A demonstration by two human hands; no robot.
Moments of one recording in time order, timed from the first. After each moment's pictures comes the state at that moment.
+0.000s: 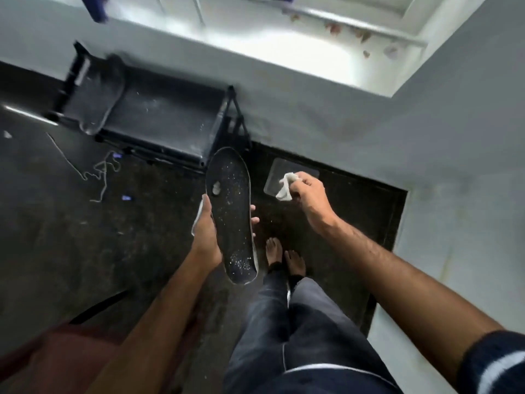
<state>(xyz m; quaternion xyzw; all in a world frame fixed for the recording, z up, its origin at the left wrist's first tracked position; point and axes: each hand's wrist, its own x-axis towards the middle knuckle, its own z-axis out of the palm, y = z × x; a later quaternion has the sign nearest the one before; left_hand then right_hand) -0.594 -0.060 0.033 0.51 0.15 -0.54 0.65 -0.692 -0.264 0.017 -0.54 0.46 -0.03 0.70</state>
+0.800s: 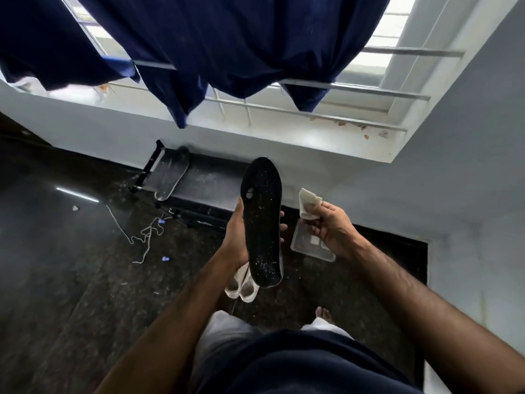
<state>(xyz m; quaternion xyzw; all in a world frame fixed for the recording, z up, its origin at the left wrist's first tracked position) -0.529 -0.051 0.162 0.50 0.02 -0.56 0.66 -0.660 -0.220 0.144 -0.37 0.41 -0.10 0.83</state>
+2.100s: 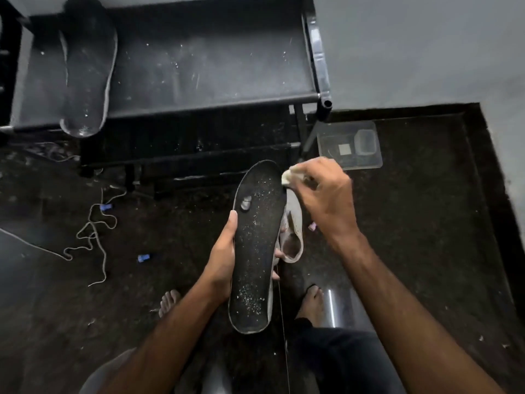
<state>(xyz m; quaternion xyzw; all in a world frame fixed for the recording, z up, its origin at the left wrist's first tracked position) -0.309 0.167 -0.208 0.48 -0.01 -0.75 0.46 -0.449 0.022 -0.214 -0.81 0.45 -0.28 0.24</state>
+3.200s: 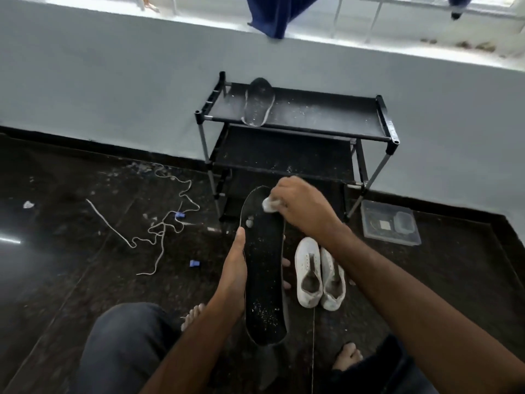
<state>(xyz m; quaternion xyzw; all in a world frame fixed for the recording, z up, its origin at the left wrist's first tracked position) -0.277 0.402 -0.201 0.48 -0.04 -0.59 0.65 -0.331 0.220 -0.163 -0.97 0.15 -0.14 0.12</state>
